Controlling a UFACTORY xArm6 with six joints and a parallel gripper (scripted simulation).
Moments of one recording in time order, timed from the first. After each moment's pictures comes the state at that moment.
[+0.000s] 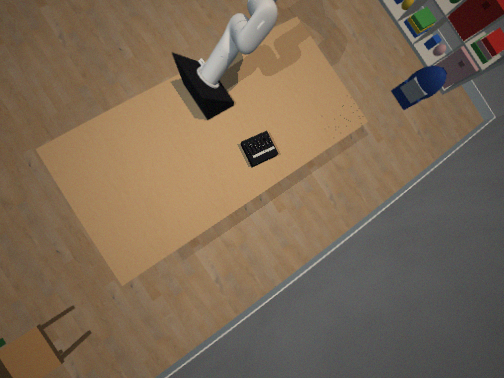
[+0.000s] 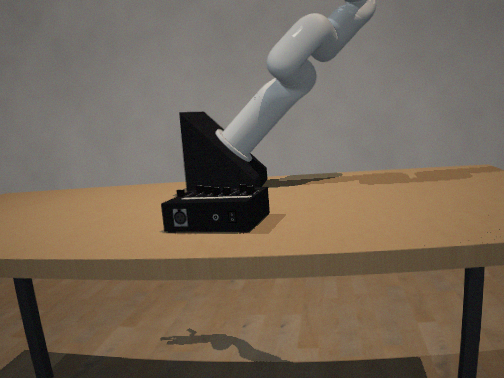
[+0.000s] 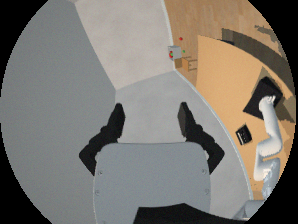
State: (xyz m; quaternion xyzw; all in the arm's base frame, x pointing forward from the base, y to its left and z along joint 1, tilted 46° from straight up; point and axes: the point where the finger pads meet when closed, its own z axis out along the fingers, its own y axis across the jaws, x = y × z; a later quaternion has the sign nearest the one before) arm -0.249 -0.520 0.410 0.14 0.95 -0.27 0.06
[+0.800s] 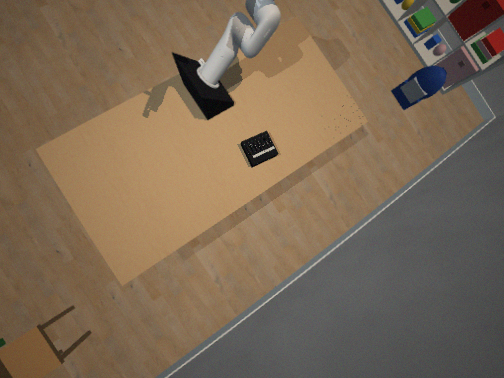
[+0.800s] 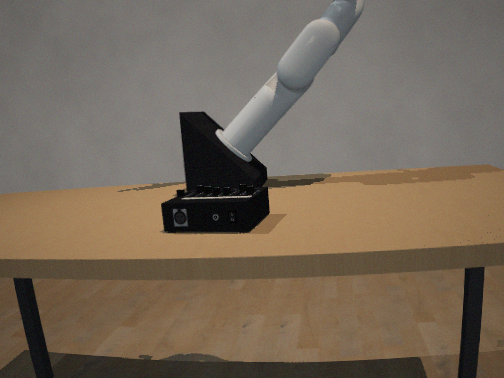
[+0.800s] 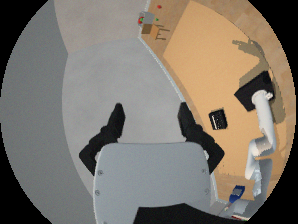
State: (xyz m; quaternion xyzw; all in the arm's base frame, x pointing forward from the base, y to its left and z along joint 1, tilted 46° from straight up) arm 0.025 -0.553 0.298 -0.11 0.97 -0.15 0.19
